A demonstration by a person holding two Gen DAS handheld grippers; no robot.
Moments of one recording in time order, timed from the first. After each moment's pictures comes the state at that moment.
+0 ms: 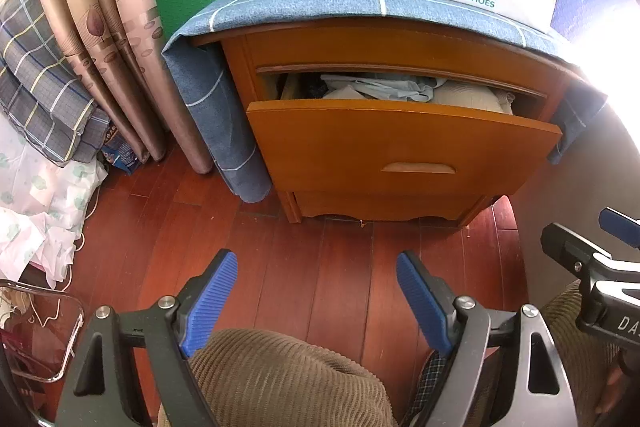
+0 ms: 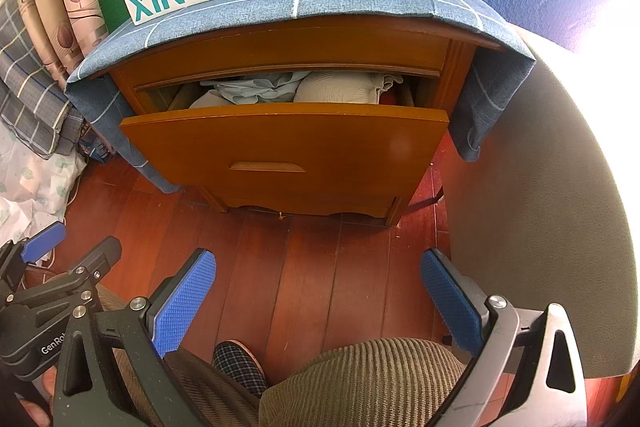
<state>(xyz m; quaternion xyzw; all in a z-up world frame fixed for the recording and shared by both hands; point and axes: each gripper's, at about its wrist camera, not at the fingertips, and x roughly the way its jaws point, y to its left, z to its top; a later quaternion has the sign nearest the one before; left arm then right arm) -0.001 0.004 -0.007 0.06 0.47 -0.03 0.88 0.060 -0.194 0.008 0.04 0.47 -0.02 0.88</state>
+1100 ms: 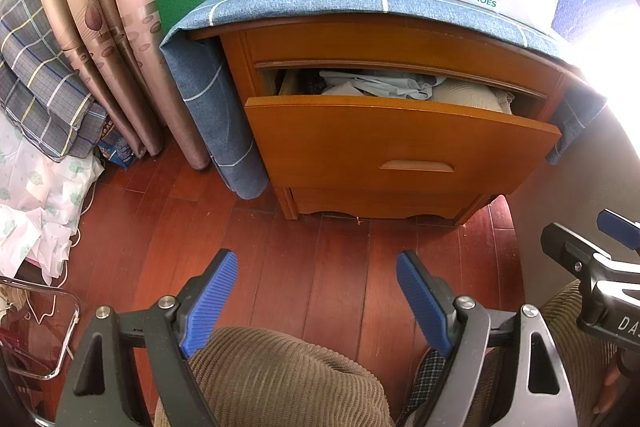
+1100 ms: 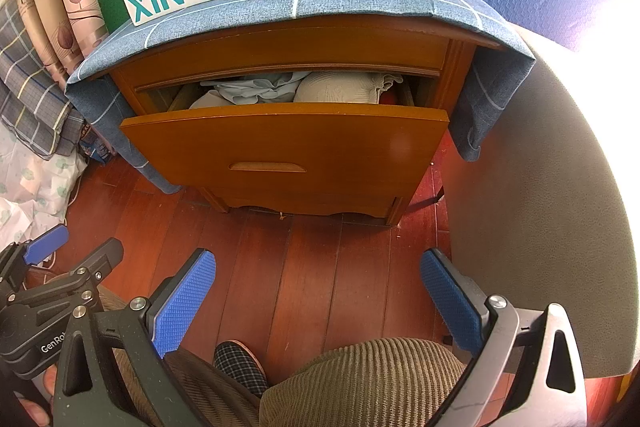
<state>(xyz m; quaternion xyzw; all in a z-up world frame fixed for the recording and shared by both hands) 0.000 -0.001 -0.010 0.06 0.47 -0.03 0.88 0.059 -0.193 0.009 0.04 0.47 -0.02 0.88</state>
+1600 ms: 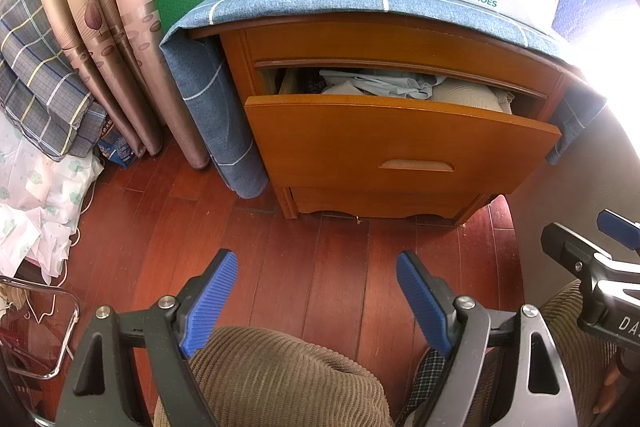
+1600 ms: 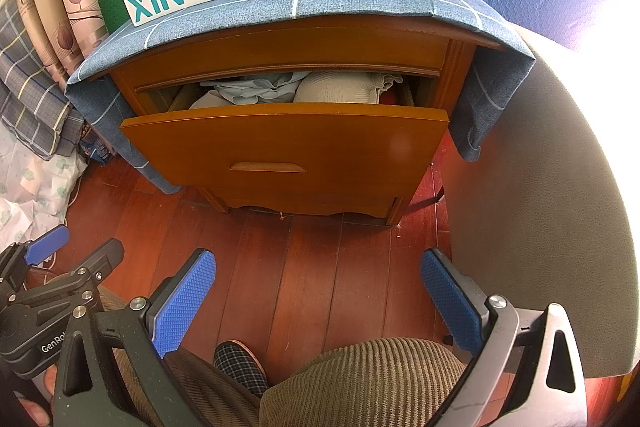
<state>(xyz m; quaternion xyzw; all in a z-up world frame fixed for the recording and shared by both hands) 0.000 0.000 -0.010 0.05 0.47 -0.03 0.88 0.059 -0.193 0.009 0.04 0.47 -0.02 0.88</state>
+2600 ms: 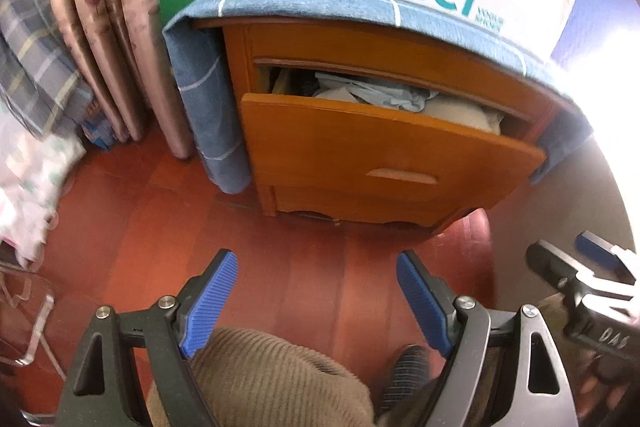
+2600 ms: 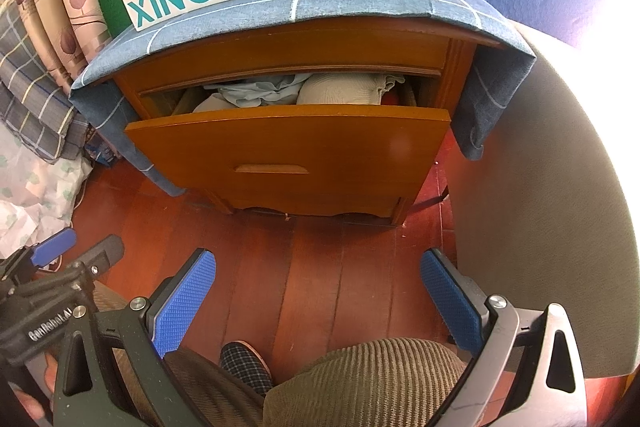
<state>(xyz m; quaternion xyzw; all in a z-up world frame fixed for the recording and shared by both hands) 0.007 0.013 -0.005 -0.03 0.48 -0.06 0.87 0.058 -0.194 0.010 0.05 0.47 -0.01 0.88</state>
